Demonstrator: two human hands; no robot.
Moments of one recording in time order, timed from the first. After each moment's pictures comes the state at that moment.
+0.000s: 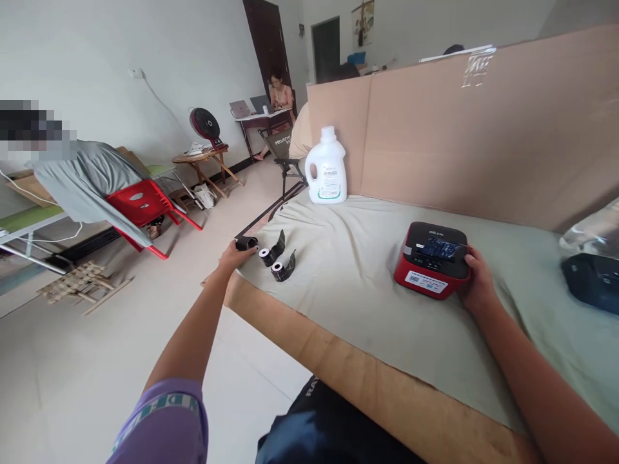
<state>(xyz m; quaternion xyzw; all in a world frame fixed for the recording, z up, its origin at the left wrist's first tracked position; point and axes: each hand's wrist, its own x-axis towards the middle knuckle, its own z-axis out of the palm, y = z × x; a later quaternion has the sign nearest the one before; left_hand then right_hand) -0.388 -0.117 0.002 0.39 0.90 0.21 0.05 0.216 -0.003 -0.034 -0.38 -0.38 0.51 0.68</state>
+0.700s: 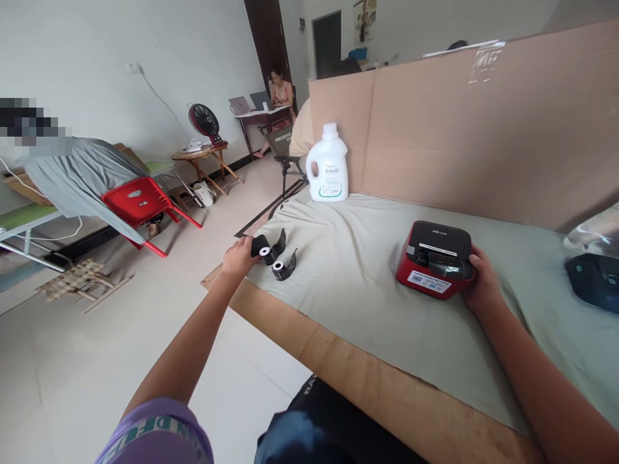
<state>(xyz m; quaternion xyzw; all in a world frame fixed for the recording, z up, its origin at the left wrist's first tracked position) -0.349 -0.132 0.003 0.55 0.82 0.08 -0.08 0.218 -0.003 -0.033 -0.41 -0.38 0.50 0.66</state>
